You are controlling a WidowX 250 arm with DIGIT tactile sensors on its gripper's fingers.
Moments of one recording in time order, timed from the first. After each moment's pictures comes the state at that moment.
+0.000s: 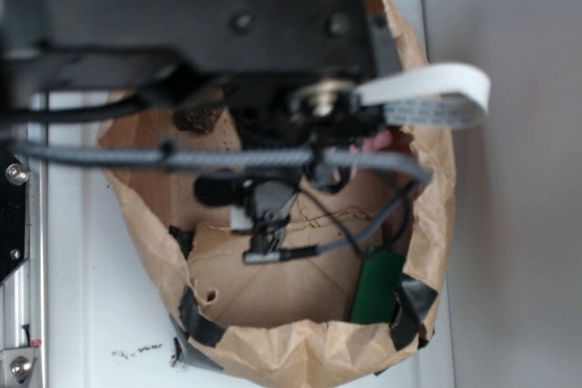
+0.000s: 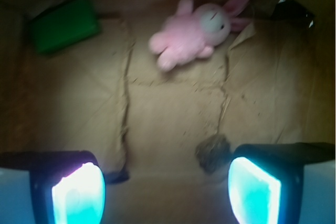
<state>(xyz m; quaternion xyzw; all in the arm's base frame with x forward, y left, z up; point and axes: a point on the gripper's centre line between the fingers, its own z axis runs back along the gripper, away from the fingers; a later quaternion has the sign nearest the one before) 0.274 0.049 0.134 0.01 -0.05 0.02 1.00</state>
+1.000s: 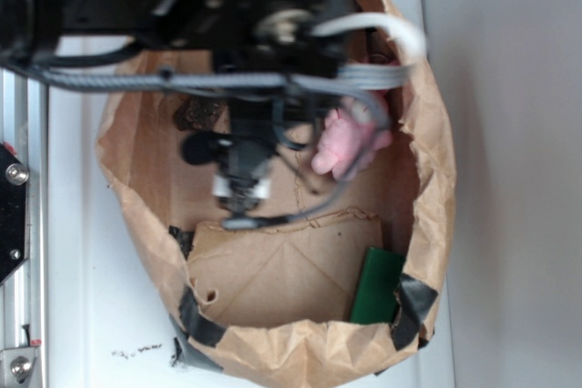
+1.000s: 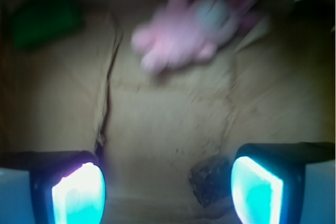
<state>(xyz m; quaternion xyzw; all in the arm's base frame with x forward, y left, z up) 0.256 0.072 0.090 -0.02 -0.08 -0.02 1.00</state>
